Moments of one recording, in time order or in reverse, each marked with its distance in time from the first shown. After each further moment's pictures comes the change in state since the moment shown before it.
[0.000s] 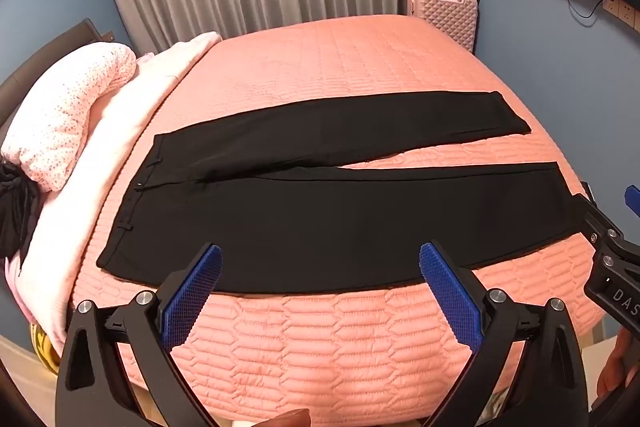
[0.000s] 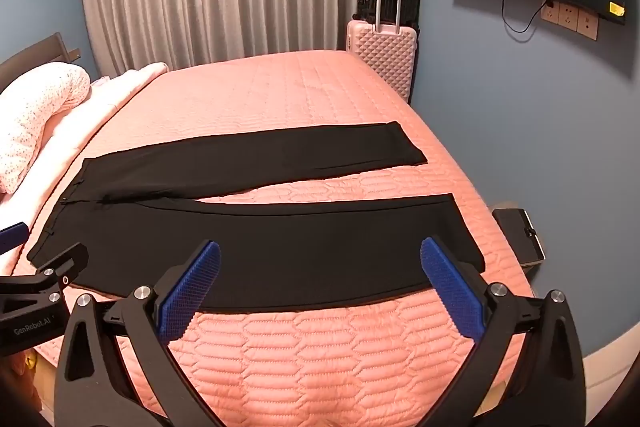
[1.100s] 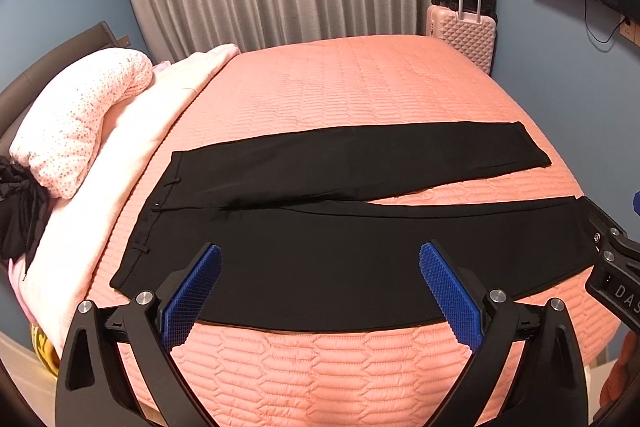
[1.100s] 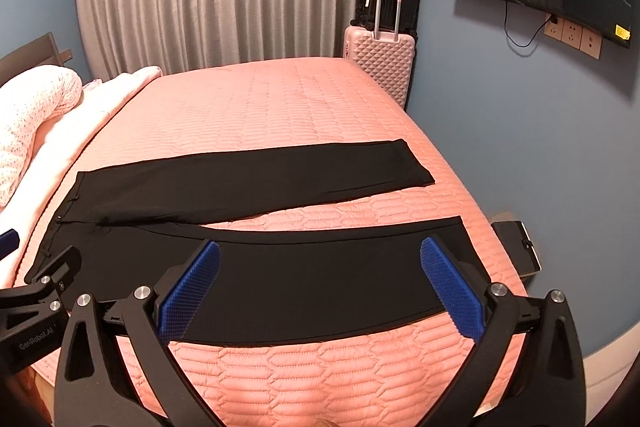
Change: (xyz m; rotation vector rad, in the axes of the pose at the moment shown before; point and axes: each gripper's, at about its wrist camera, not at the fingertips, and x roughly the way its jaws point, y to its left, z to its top) left arm 0.004 0.034 0.027 -0.036 -0.056 0.035; right arm 0.004 0.042 0.042 -0.004 -0.003 -0.042
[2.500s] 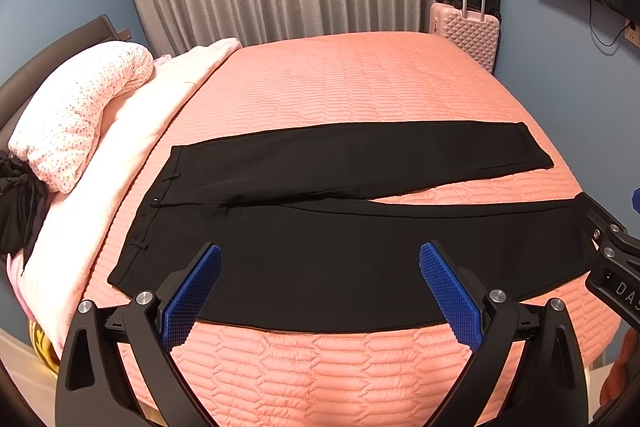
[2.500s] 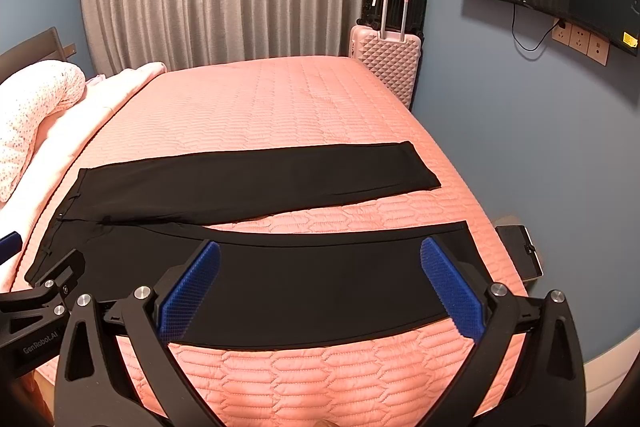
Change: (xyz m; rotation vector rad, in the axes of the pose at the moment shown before) left arm 0.008 0.003 0.001 -0.014 0.017 -0.003; right arm 0.012 0.002 0.004 -0.015 0.007 0.014
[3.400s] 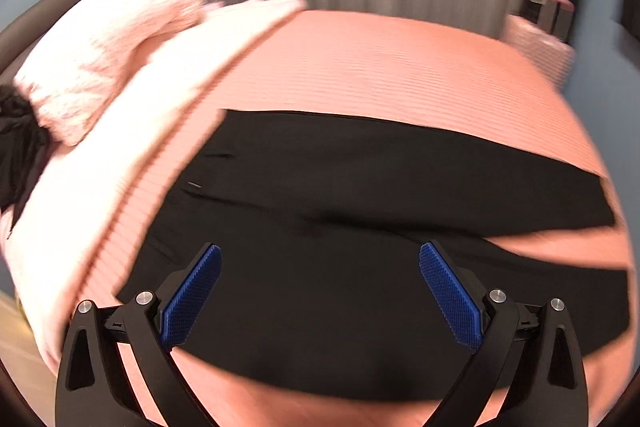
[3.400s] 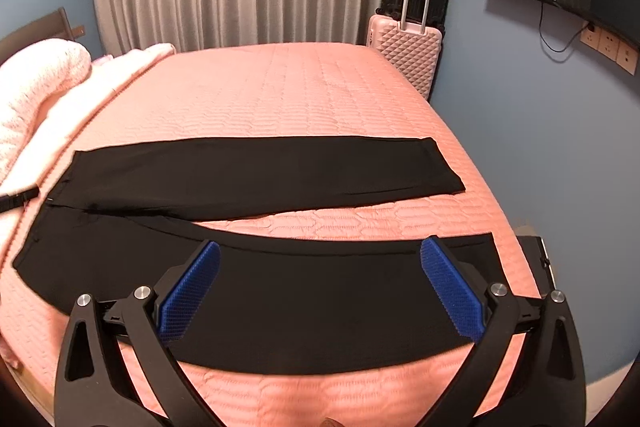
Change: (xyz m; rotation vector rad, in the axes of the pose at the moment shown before) left arm 0.156 0.188 0.035 -0.228 0.116 0.100; right arm 0.074 0.008 0.007 -0.064 0.037 0.029
